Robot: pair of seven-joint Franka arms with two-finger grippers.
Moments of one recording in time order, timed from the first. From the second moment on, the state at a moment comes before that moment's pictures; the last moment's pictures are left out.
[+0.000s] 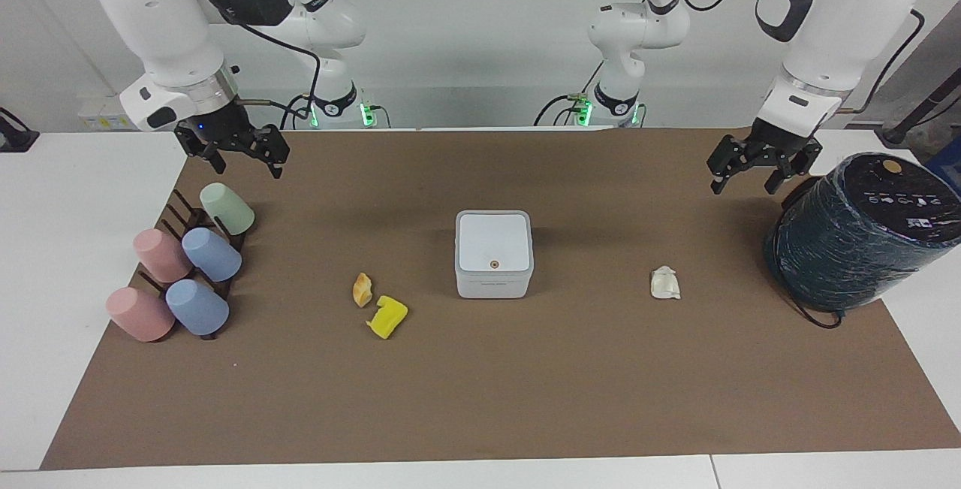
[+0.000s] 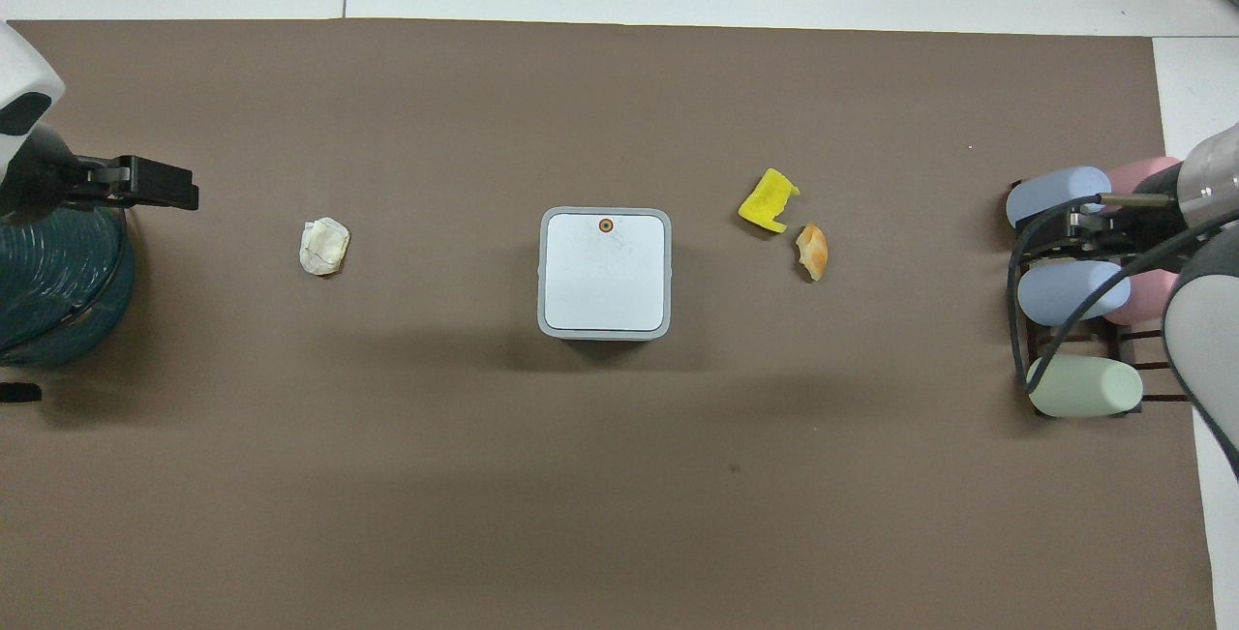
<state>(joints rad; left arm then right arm) -0.07 0.02 0.01 -1.67 -0.04 1.81 0.01 -0.05 0.00 0.08 -1.67 -0.03 1.63 0.15</state>
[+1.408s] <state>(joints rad) -0.39 0.11 -0.01 -1.76 -0.05 2.06 -0.53 0.00 0.11 0.08 -1.95 -0.02 2.16 0.18</state>
